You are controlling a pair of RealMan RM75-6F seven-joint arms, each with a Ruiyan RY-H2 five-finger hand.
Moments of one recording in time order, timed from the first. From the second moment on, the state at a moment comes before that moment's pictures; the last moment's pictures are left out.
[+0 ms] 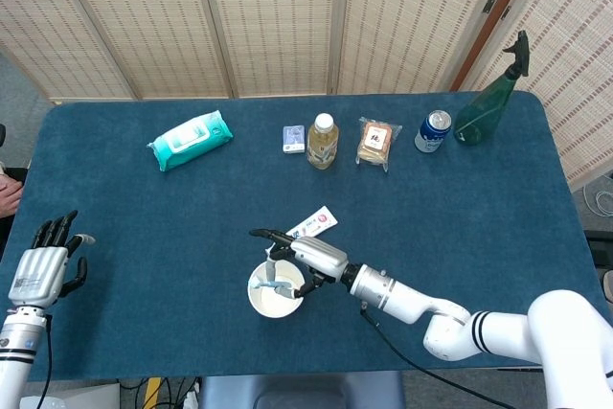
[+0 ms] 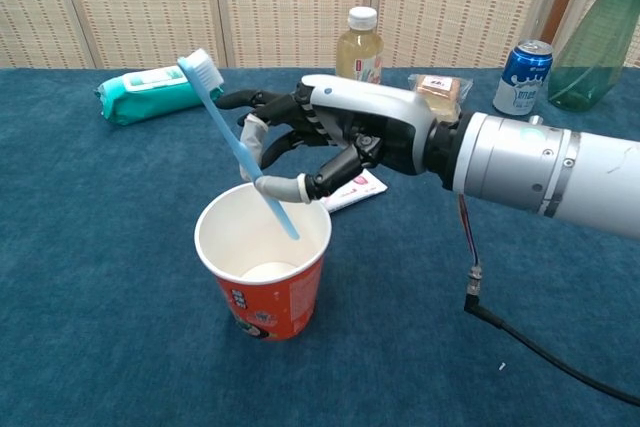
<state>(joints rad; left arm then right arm) -0.25 -1.23 -0.08 -1.42 1.33 1.26 0.05 0.94 -1.61 0.02 -1.34 -1.68 1.00 0.91</state>
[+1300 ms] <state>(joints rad) -0.26 -1.23 -0.08 -1.44 1.34 1.26 0.07 0.96 -1.39 0.10 -1.43 -1.54 0.91 0.50</state>
